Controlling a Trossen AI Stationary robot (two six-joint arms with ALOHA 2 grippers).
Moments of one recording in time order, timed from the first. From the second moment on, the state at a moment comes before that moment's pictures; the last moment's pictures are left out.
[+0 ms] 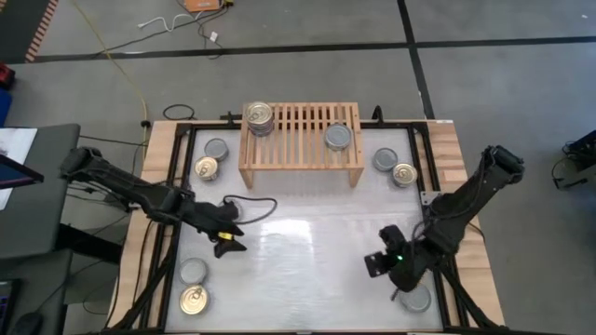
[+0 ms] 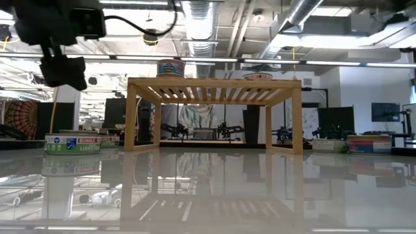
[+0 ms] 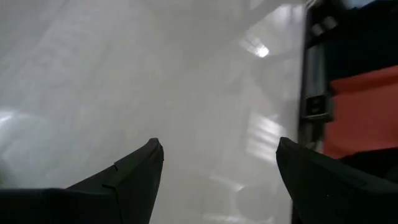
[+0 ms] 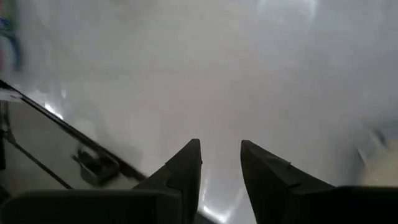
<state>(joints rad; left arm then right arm) -0.35 0.95 0.56 -0.25 -0.01 -0.85 0.80 1.36 1.05 -0.84 0.28 2.02</state>
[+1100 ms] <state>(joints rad) -0.34 0.75 0.45 -0.06 -0.06 -0.86 0.77 1.73 1.06 -0.71 -0.12 1.99</state>
